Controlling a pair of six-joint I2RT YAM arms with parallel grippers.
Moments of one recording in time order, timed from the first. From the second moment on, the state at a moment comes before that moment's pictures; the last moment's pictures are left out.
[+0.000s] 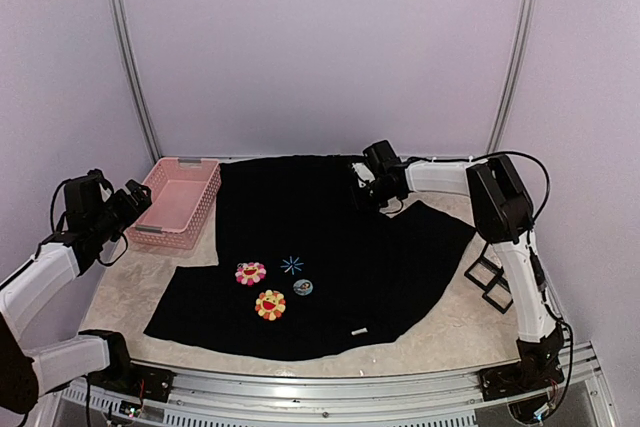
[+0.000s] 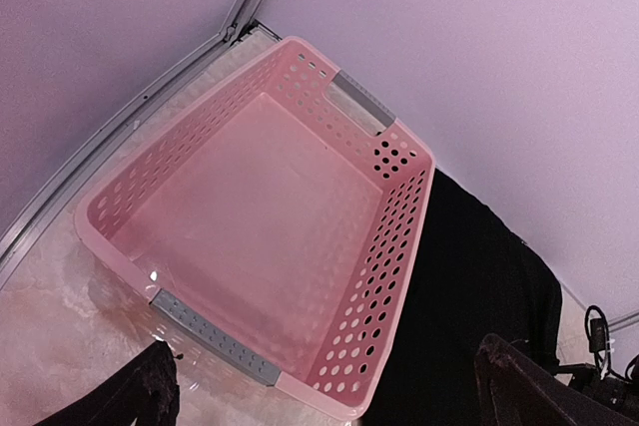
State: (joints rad) left arm 0.08 0.92 0.54 -0.03 0.02 -0.62; right arm 0.52 2.40 1.86 -0.35 -0.21 0.19
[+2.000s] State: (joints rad) left arm 0.08 0.86 0.54 -0.01 -0.01 -0.59; right arm 0.22 1.32 0.84 -0.07 -0.09 0.35
